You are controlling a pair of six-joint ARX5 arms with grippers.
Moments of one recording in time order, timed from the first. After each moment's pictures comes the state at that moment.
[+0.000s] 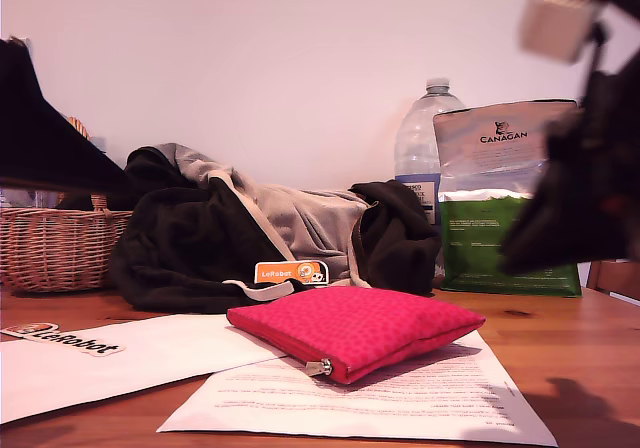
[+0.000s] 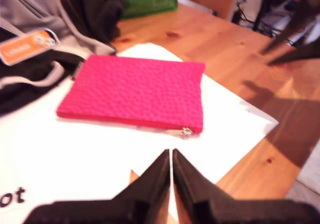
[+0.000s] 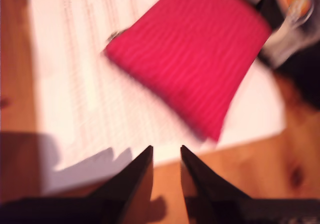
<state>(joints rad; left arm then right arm) -0.62 0.72 0.27 0.03 0.25 0.00 0.60 1.06 0.43 -0.06 -0.04 -0.81</state>
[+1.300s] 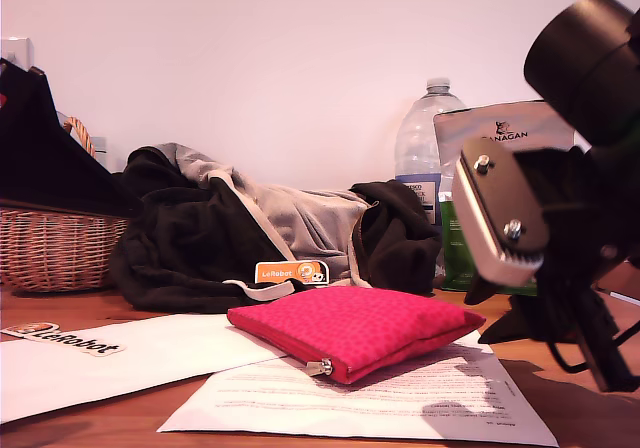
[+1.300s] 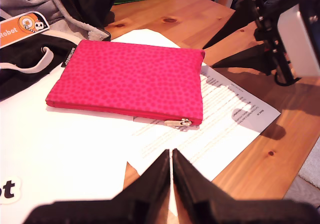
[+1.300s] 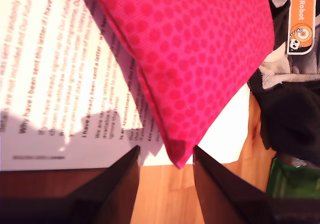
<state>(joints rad) -0.62 0.80 0.27 0.08 0.26 0.00 0.54 1.50 0.43 0.40 0.09 -1.33</state>
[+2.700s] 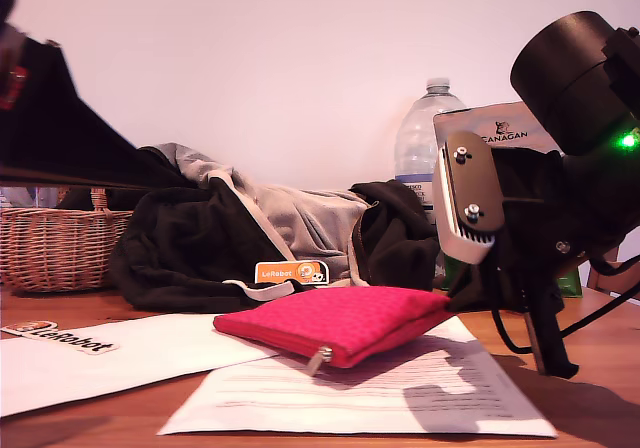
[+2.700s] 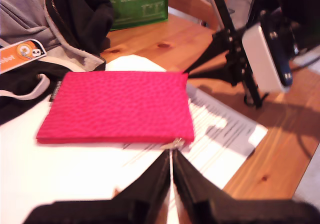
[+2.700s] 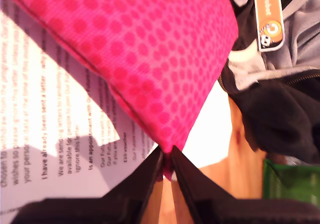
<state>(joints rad) -0.62 0.86 0.27 0.22 0.30 -0.03 0.52 1.59 0.48 0.52 0.01 -1.20</state>
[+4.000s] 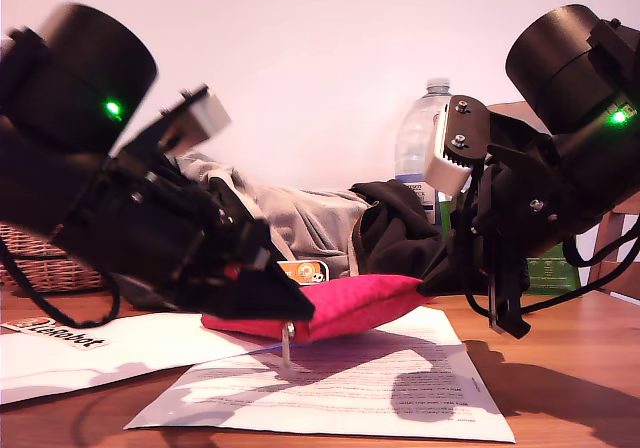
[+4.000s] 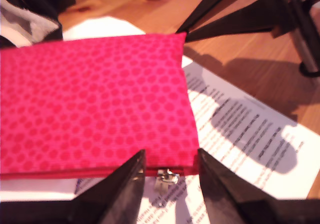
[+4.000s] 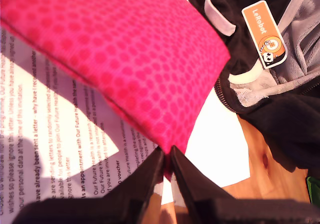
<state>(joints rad) -0.70 1.67 0.50 0.64 0.26 0.03 0.47 1.59 0.55 0.44 -0.17 -0.97</state>
